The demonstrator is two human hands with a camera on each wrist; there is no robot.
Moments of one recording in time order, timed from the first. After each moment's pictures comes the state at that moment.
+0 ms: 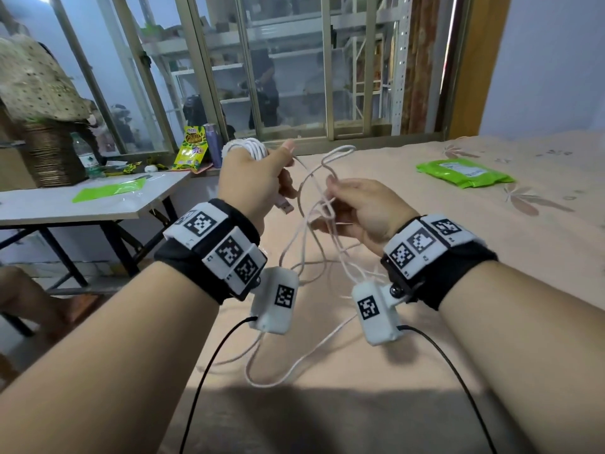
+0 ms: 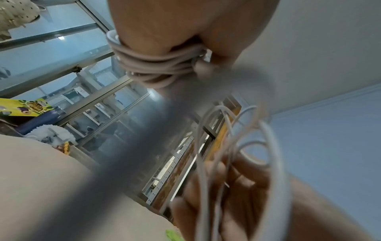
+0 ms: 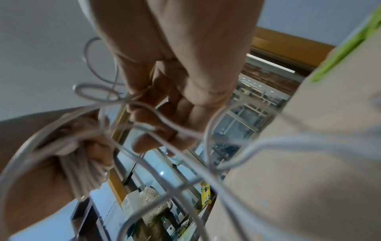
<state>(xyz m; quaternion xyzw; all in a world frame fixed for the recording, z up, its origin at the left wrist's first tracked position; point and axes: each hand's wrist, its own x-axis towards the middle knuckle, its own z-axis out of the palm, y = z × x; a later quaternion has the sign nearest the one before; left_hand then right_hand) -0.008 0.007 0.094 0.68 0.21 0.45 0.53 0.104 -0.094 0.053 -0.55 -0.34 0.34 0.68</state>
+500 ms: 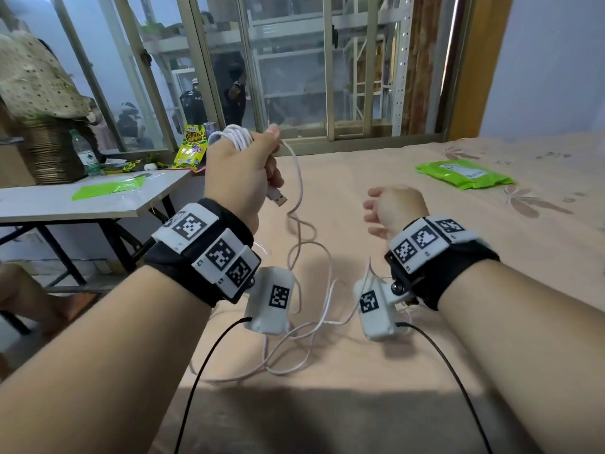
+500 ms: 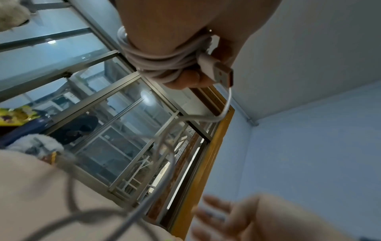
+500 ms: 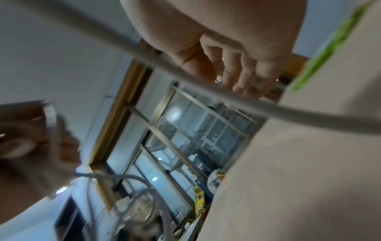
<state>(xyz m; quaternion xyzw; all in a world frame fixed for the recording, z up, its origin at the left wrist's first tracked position) -0.020 0.005 0.101 0.64 0.16 0.51 0.56 0.135 -0.093 0.043 -0.68 -0.14 0.21 0.68</state>
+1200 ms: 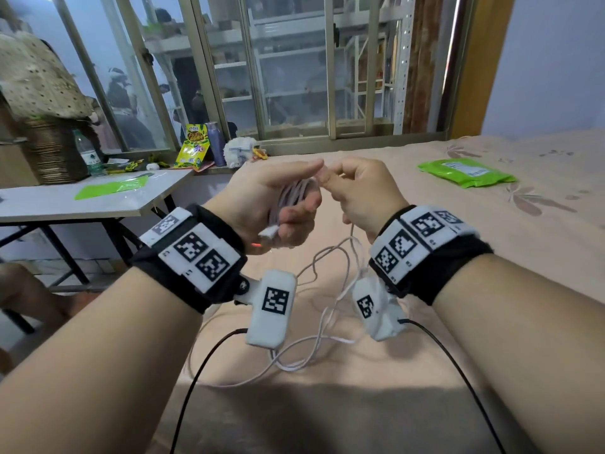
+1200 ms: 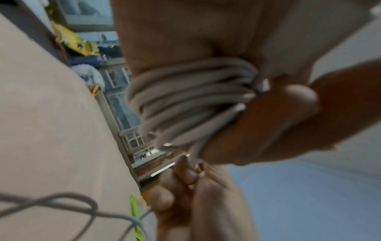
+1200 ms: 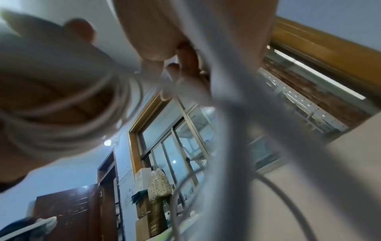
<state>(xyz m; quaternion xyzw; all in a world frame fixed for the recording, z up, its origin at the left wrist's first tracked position) -0.033 0.007 0.094 0.68 0.05 0.04 0.73 0.091 -0.087 0.066 -0.64 -0.42 0.09 0.64</state>
